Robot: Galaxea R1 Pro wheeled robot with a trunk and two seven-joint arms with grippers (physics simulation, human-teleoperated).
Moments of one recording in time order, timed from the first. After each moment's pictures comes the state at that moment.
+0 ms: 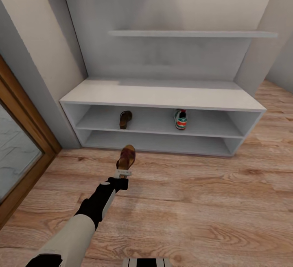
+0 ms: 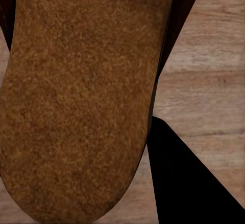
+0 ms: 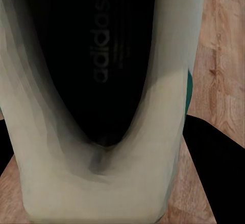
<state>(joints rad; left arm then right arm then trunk) -0.74 -0.15 0.02 -0.59 -0.14 0.31 -0.05 -0.60 -0.60 -1.10 -1.24 0.16 0.74 -0.08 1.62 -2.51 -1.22</state>
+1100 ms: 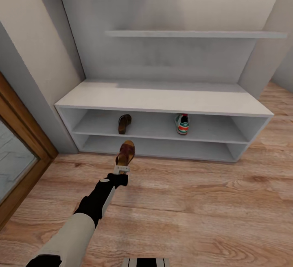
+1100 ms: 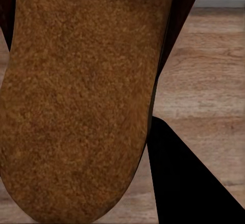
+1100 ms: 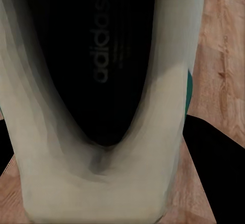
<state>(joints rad) -0.74 -0.16 0.02 -0.64 -0.14 0.31 -0.05 -0.60 -0.60 -1.10 -1.24 0.16 0.74 -0.08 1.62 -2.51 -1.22</state>
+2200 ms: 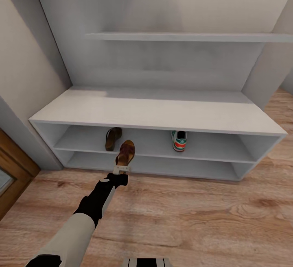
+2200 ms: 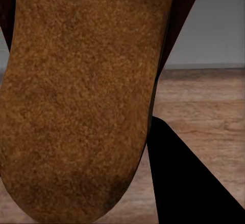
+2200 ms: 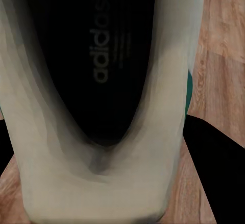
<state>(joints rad) -0.74 -0.15 0.02 -0.64 -0.13 0.31 -0.05 -0.60 -0.60 -1.10 -1.24 0.16 0.74 -0.09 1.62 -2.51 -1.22</state>
